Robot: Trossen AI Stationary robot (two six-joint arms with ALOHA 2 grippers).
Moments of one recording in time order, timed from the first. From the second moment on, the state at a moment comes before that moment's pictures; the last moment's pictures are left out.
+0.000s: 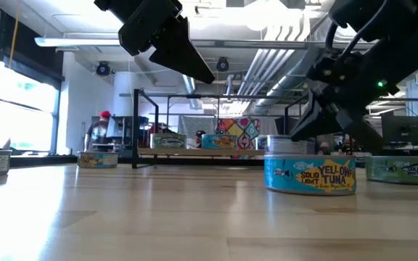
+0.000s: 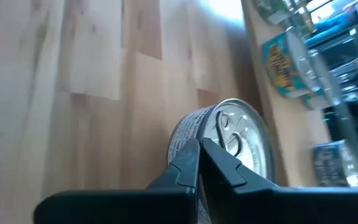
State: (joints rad) left arm -0.41 1.75 1.14 -0.21 -0.68 0.01; right arm 0.37 1.54 0.61 -0.04 0.81 -0.08
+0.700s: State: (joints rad) left arm -0.41 1.75 1.14 -0.21 -0.68 0.01; right arm 0.15 1.52 0.75 -0.10 0.50 -0.21
